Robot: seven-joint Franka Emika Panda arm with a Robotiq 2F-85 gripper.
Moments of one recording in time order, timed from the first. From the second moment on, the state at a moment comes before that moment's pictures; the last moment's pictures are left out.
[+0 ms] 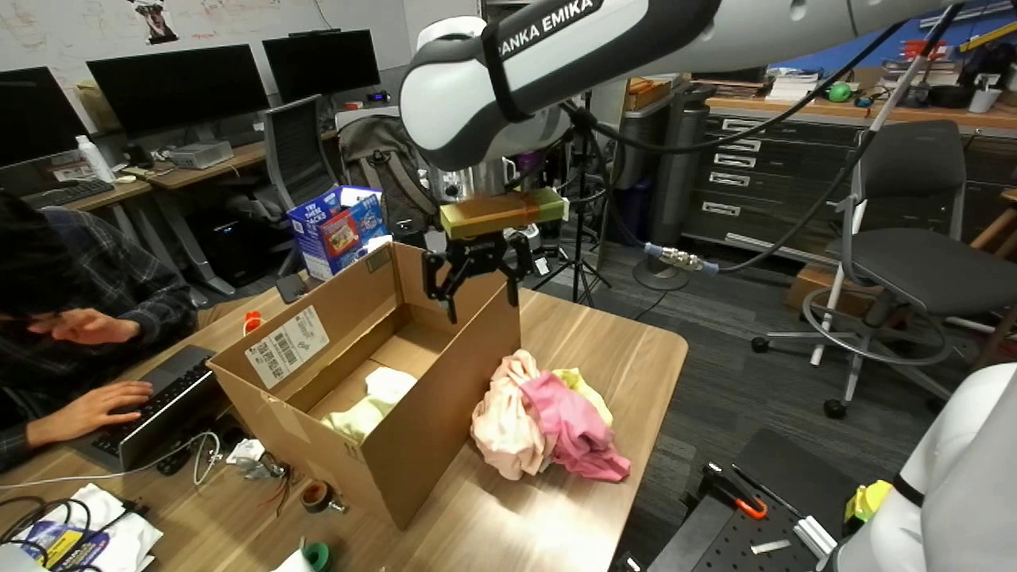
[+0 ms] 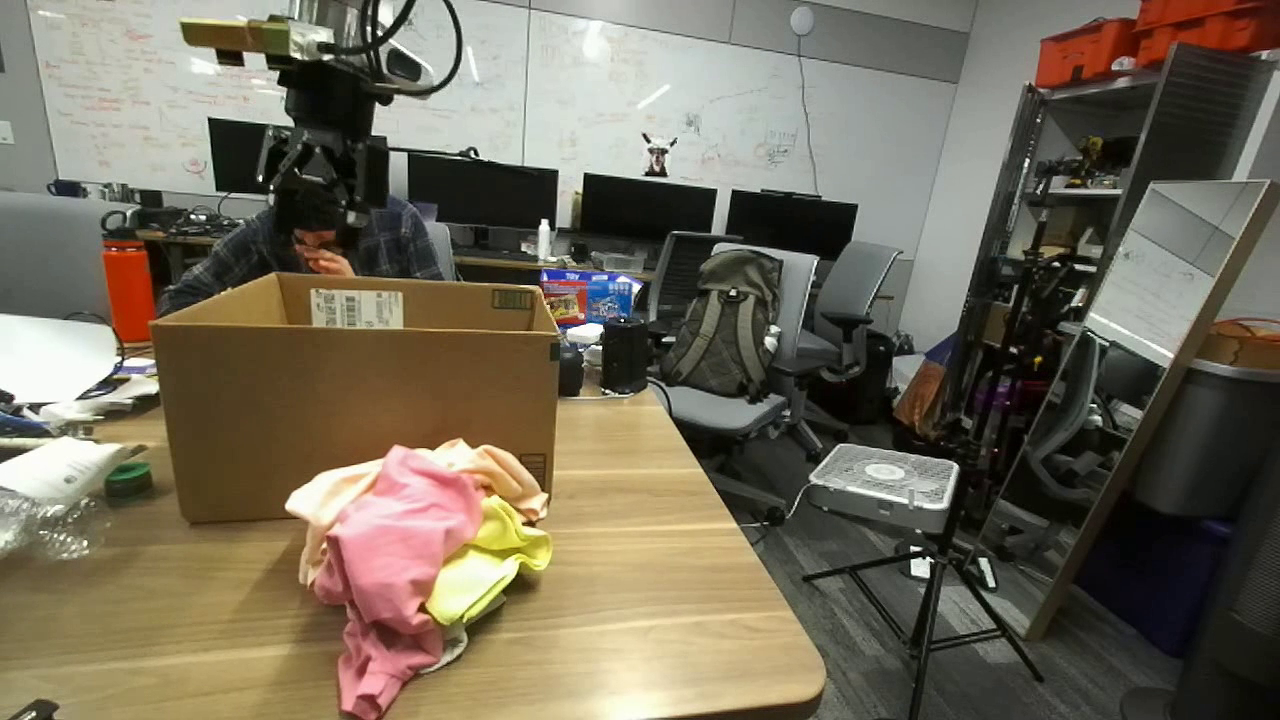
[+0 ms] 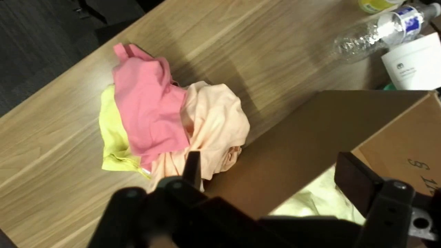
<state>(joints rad) 0.13 0.02 0.12 -1.99 0.10 1.87 0.43</state>
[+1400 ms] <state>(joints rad) 0.05 0.17 0.06 -2.20 0.36 2.11 0.23</state>
